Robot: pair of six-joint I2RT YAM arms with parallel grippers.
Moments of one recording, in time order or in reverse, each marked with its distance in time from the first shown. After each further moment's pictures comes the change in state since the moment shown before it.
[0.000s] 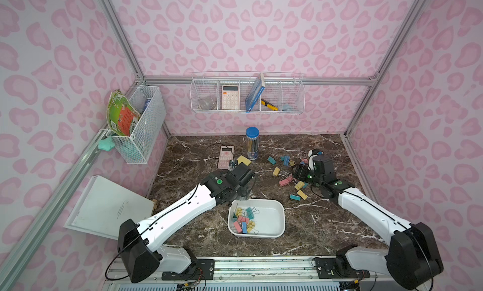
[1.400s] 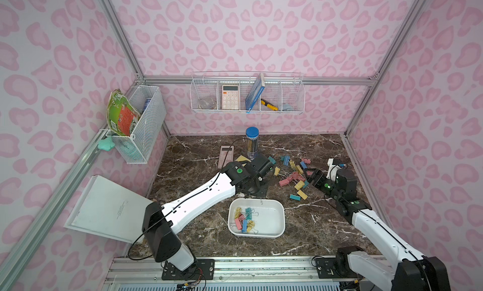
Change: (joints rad) left arm -0.068 0.194 0.176 -0.018 0.209 0.131; right arm -0.220 -0.278 -0.315 0.275 -0.271 0.145
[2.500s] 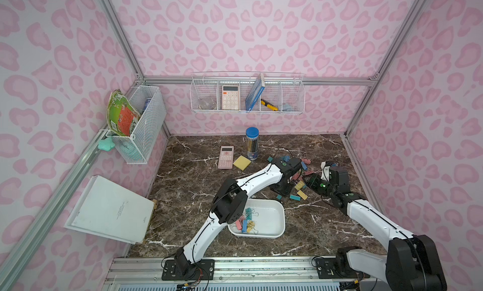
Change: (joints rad) left arm -0.018 0.881 0.739 -0.074 0.118 0.283; right arm -0.028 0.159 0.056 -0.121 -0.036 -0.007
